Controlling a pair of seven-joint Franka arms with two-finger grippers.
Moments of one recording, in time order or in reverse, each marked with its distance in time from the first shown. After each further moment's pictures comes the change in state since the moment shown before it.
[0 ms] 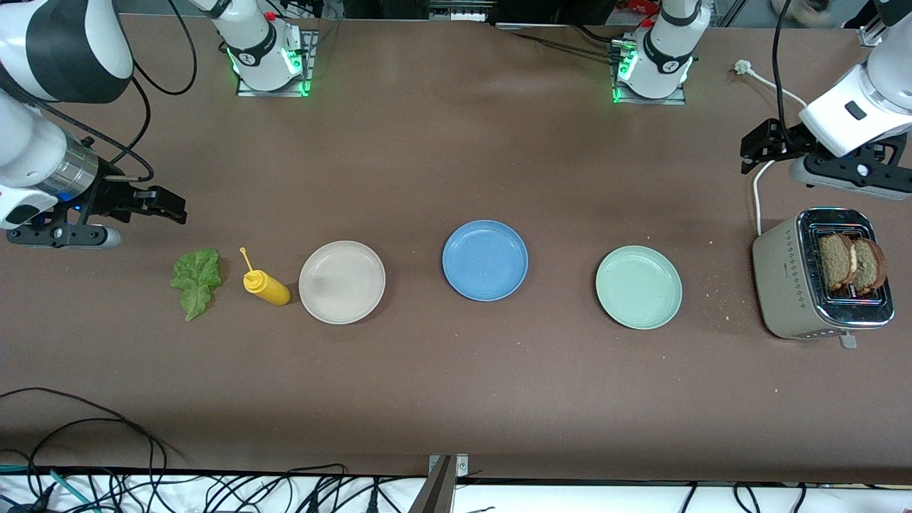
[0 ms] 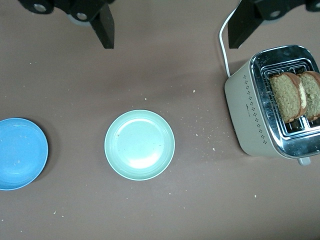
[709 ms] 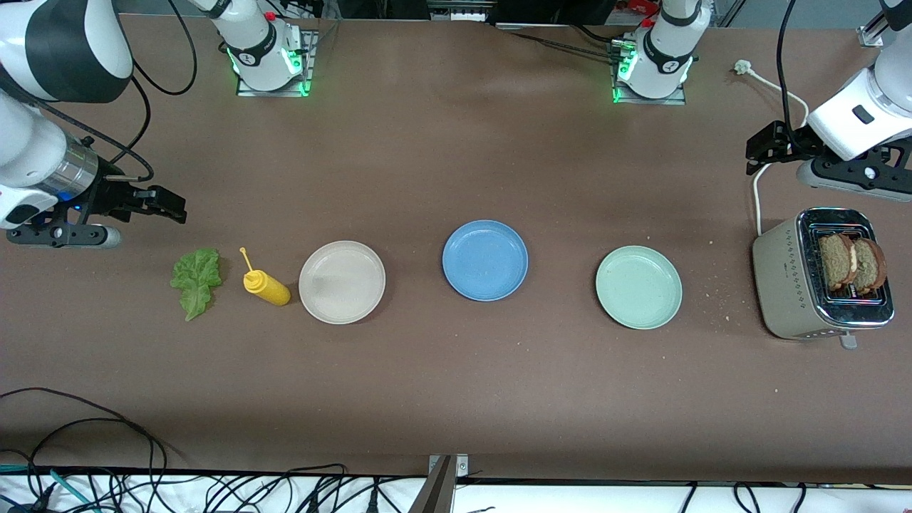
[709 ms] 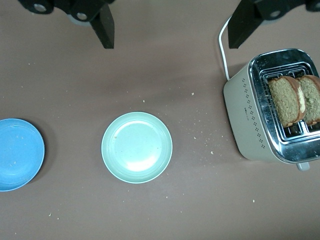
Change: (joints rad) left arm 0.013 0.002 0.000 -0.003 0.000 -0.005 0.000; right arm 0.000 0.000 0.000 0.002 0.000 -0.006 0.000
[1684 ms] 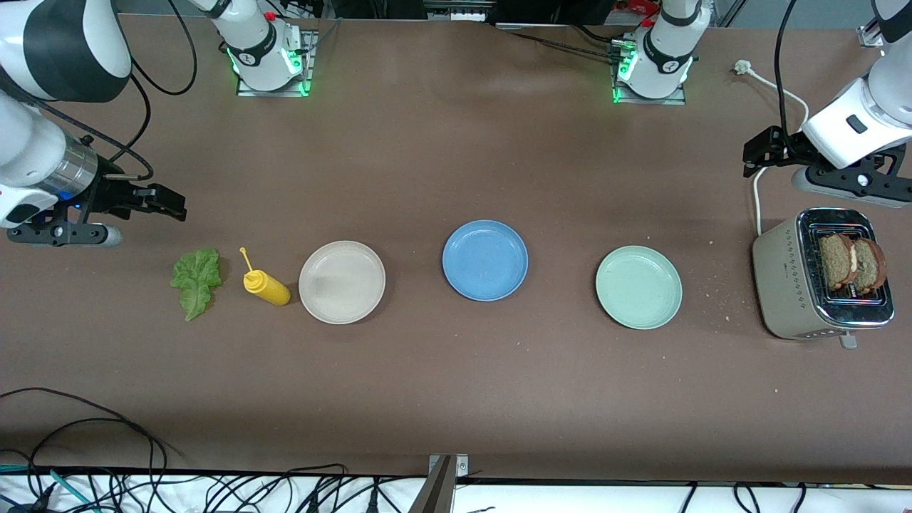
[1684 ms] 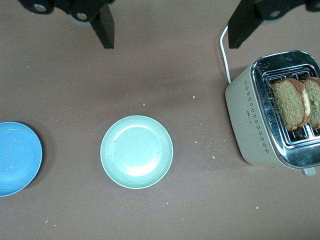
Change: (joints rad) left arm 0.001 0.014 0.002 -0.005 0.000 -0.007 0.000; right arm 0.000 0.000 -0.001 0.003 0.000 -0.018 0.000
